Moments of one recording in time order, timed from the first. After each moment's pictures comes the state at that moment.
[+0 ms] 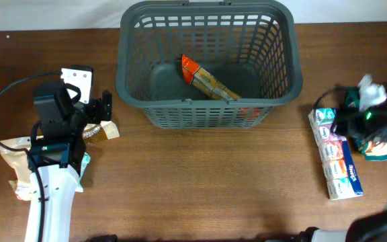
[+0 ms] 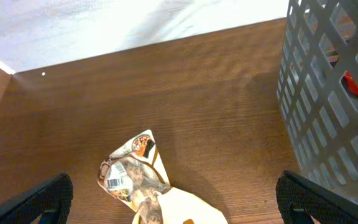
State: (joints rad) left arm 0.13 1.22 0.99 -0.34 0.02 0.27; right arm -0.39 1.51 1.43 -1.38 -0.09 -0.24
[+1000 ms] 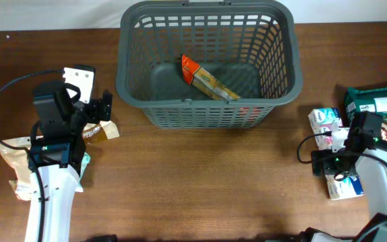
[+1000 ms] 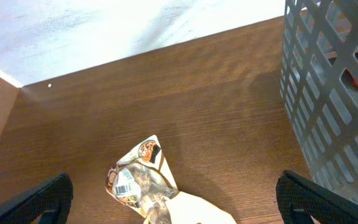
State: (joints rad) left arm 0.13 1.22 0.99 -0.33 0.02 0.33; right arm -0.39 1.40 0.81 -0.81 0.08 -0.35
